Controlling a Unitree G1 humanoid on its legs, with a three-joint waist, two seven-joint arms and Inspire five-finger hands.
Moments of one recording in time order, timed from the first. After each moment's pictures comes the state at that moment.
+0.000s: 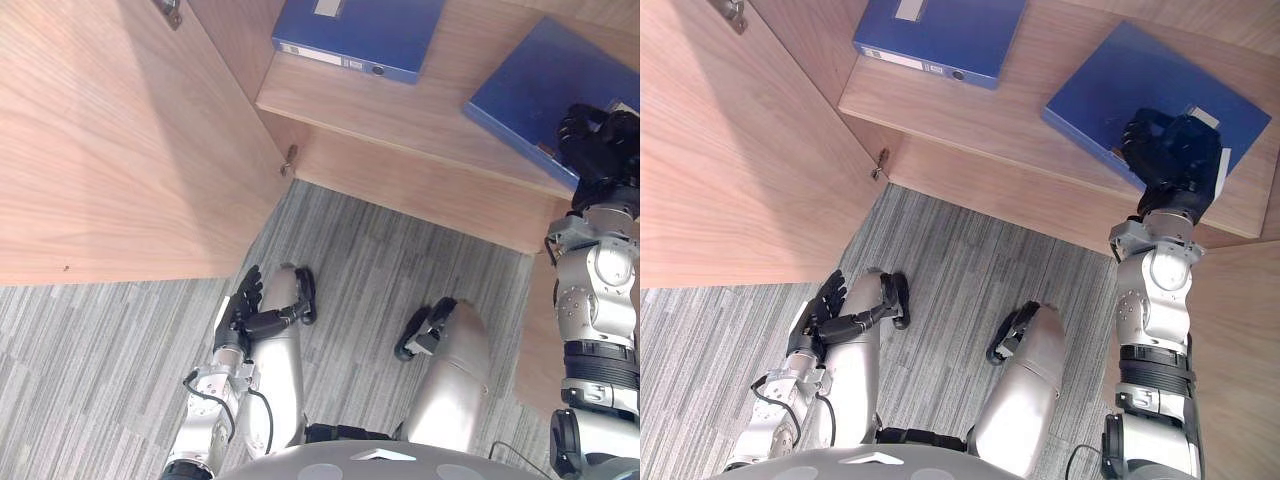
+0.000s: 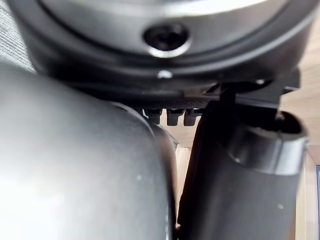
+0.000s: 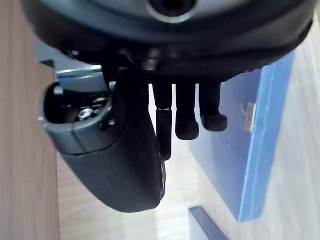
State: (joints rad) left arm 0.21 0.17 -0.12 0.32 -0.30 -0.22 0.00; right arm -0.29 -0.50 -0.30 0.13 0.51 -0.15 -0.17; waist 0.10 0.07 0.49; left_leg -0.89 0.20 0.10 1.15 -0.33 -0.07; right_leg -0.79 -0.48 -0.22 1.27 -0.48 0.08
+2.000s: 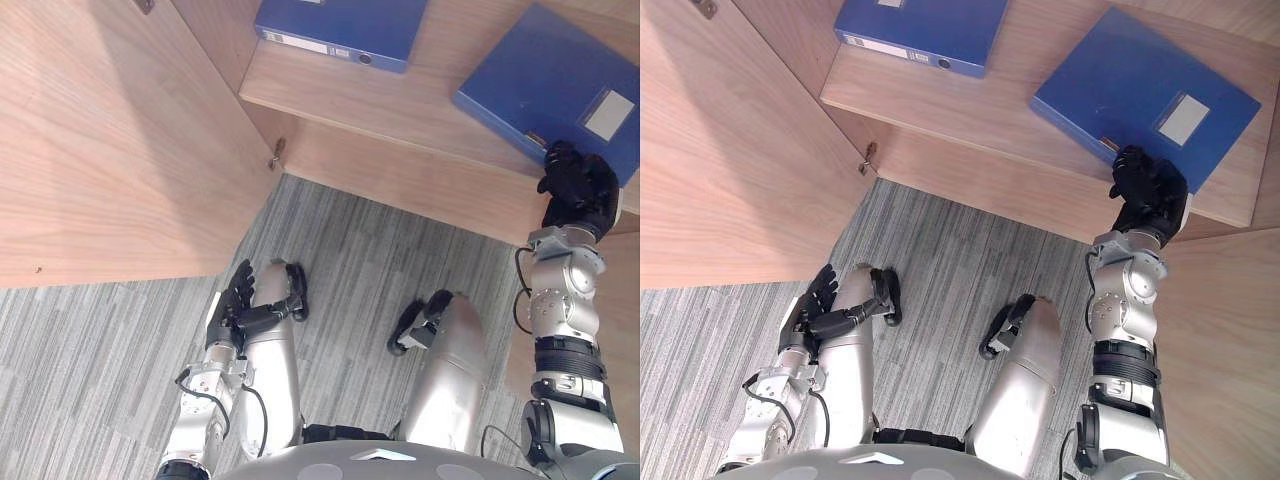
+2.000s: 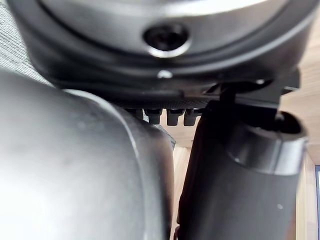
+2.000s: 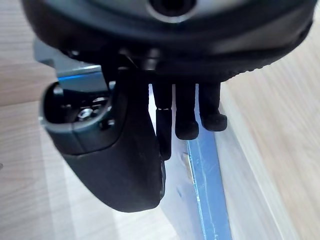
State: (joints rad) left arm 0.21 0.17 -0.08 0.28 -0.33 -0.21 0.01; right arm -0.37 -0.39 -0.36 0.33 0.65 -0.15 -0.23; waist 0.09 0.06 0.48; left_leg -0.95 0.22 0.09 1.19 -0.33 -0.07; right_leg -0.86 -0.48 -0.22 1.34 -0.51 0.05
